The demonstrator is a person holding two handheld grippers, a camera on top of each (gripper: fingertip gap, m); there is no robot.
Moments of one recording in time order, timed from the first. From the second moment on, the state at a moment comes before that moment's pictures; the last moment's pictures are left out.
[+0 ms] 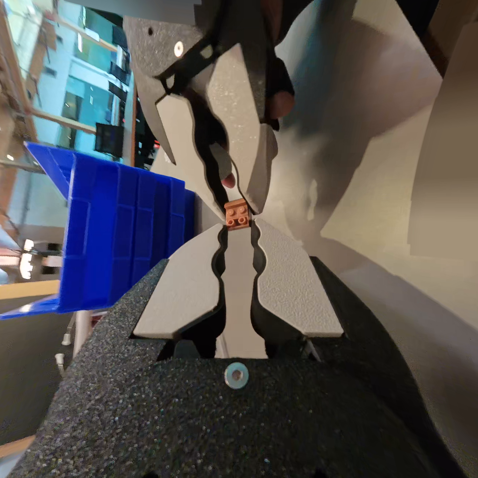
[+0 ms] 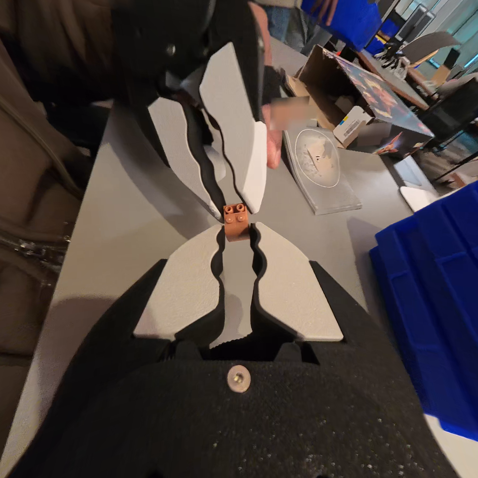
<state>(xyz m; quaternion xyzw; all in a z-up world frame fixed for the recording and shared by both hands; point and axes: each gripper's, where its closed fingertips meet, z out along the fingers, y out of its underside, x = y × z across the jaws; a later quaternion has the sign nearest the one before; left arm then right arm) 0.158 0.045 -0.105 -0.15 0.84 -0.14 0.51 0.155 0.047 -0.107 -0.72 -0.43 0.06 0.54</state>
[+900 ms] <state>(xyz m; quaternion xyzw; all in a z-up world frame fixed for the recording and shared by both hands) 0.173 0.036 -0.057 -0.40 0.64 -0.52 0.41 0.166 0.056 -0.034 -0.63 -0.12 0.45 0.62</state>
